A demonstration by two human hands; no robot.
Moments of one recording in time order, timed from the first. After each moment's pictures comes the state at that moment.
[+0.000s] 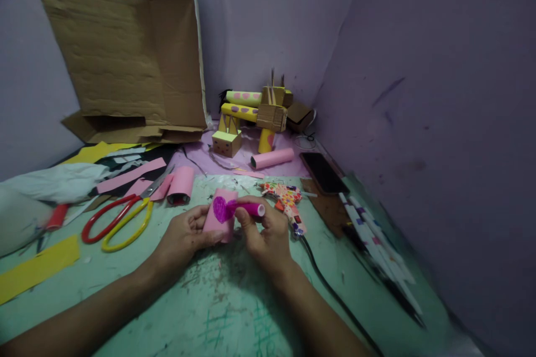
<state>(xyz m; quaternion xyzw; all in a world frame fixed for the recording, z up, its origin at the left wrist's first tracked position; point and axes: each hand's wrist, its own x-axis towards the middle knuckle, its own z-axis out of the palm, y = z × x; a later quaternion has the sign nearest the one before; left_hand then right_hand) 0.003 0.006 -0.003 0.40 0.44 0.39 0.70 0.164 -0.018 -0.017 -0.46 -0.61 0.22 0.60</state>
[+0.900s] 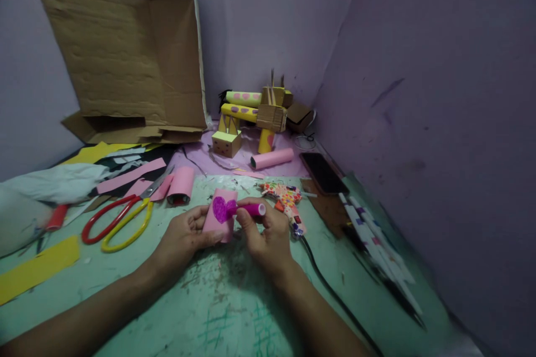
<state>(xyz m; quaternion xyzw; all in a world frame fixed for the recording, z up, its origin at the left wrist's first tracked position) 0.004 0.005 -0.002 0.40 0.45 0.40 0.69 0.165 -0.018 -0.015 -0.48 -0.60 0.22 0.60</state>
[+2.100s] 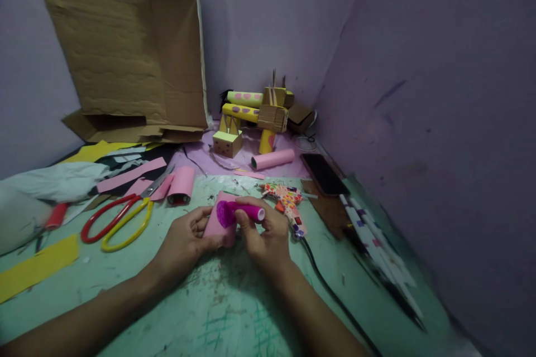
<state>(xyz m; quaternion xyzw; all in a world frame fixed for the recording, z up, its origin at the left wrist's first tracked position) 0.006 0.000 -0.002 0.46 0.45 0.39 0.66 0.164 -0.018 -0.020 -0.47 -0.61 0.21 0.61</state>
